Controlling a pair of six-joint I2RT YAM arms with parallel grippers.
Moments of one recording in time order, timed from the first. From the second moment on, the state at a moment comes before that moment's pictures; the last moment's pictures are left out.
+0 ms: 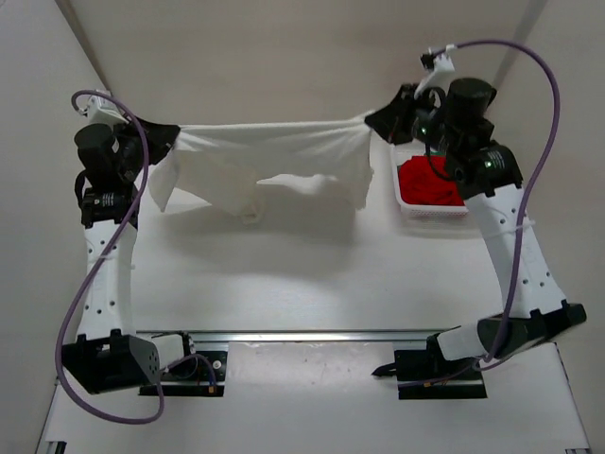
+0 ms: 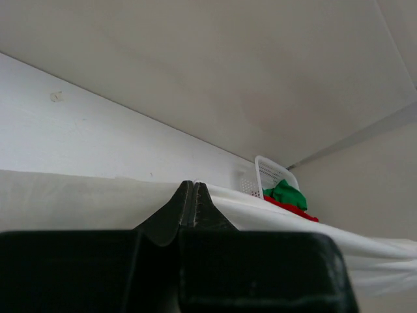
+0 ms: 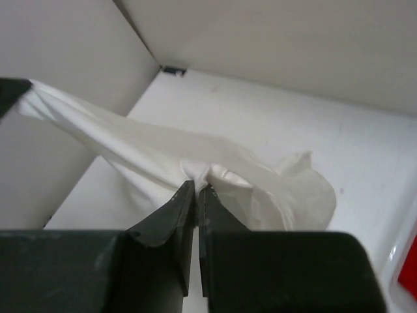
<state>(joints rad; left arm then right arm) 0.16 1.22 1.34 -0.20 0.35 -0.72 0.31 1.45 1.88 -0.56 -0.32 0.30</state>
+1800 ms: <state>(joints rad) 0.04 0.98 0.39 -0.38 0.03 -0.60 0.56 1.31 0.67 -0.11 -0.12 0.47</state>
